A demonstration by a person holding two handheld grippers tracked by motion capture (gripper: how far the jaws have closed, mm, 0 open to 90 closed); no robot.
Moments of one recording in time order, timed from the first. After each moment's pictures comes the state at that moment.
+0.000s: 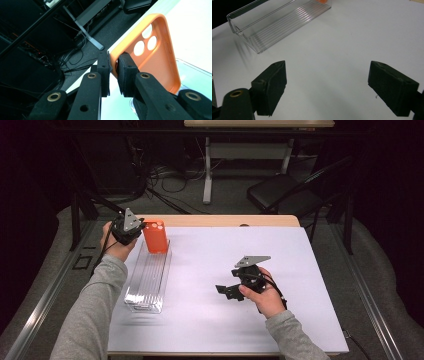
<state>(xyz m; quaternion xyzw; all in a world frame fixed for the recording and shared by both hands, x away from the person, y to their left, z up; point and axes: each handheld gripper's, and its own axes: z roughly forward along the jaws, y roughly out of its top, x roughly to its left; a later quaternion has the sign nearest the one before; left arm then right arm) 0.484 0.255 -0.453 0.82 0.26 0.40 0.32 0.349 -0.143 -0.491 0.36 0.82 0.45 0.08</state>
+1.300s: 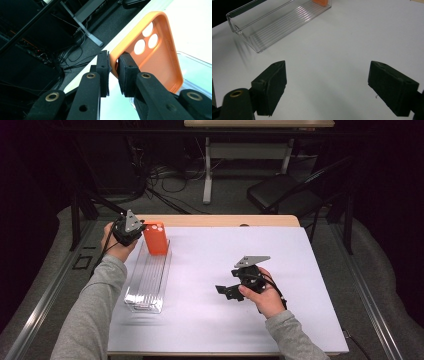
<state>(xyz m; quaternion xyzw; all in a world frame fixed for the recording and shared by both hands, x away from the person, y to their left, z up) 0.487 0.256 -0.459 0.82 0.27 0.39 0.31 0.349 -0.142 -0.491 0.36 0.82 0.44 0.08</state>
